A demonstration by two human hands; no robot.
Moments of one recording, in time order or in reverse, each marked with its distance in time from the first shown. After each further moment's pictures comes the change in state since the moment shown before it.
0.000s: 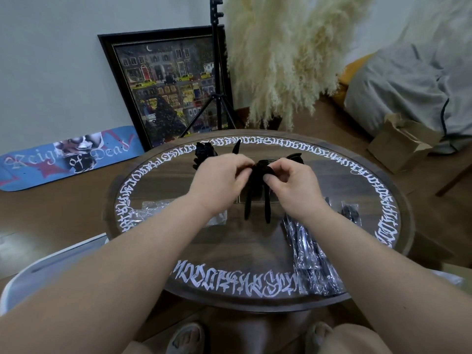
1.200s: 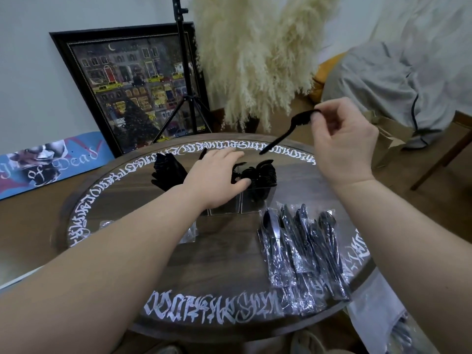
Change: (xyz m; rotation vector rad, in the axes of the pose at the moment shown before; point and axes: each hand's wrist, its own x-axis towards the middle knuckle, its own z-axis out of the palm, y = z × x) left_hand 0.064 -0.007 0.060 0.233 -0.357 -0.039; right_hand 0.054 0.008 -0.101 -0.166 0.608 -0.291
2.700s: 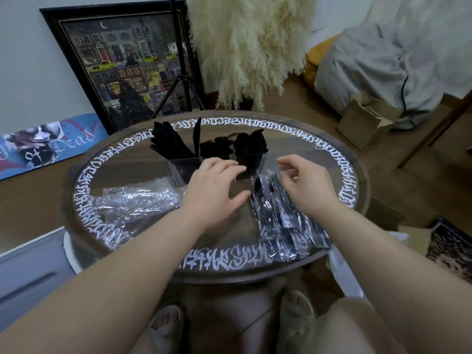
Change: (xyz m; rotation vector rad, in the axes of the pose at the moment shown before) left_hand -0.098 0.037 0.034 -0.066 0.167 0.054; right_hand -0.109 0.008 -0.036 -0.182 -0.646 0.268
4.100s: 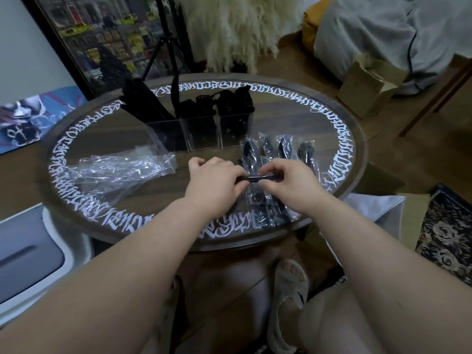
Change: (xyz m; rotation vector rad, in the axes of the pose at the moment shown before) left_hand -0.021 0.038 0.040 0.126 -0.243 -0.056; right_hand -0.041 0.039 0.029 0.193 -0.259 0.100
